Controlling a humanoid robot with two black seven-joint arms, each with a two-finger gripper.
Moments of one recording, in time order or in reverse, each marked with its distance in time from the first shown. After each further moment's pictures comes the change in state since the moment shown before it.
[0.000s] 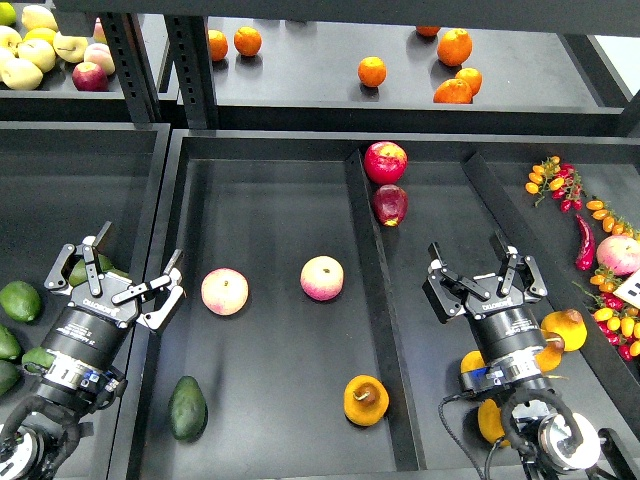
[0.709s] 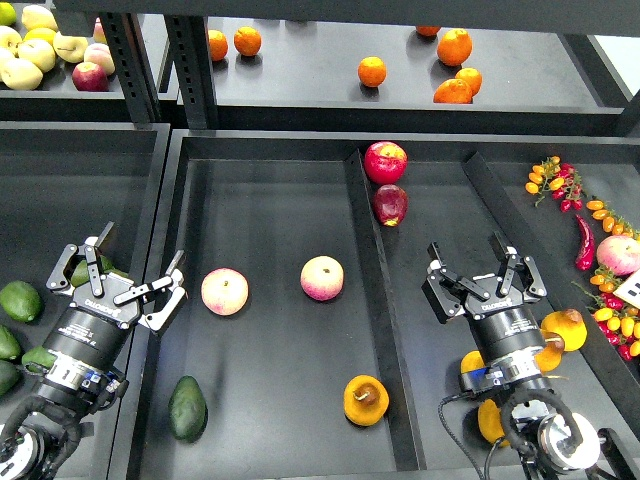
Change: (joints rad) left arm 0.000 0.000 0.001 0.000 -0.002 0.000 0.008; right arm 0.000 0.000 -0.002 0.000 0.000 -0.002 0.000
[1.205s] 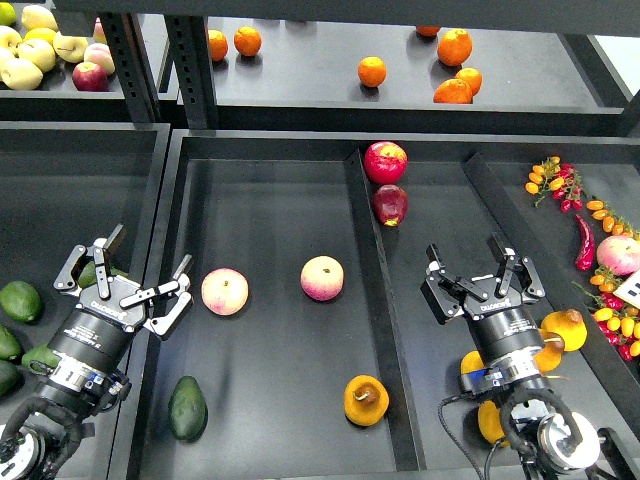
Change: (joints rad) left arm 0.000 0.000 0.004 0.000 0.002 0.000 -0.005; right arm 0.000 0.000 -0.001 0.000 0.000 -0.005 0.000
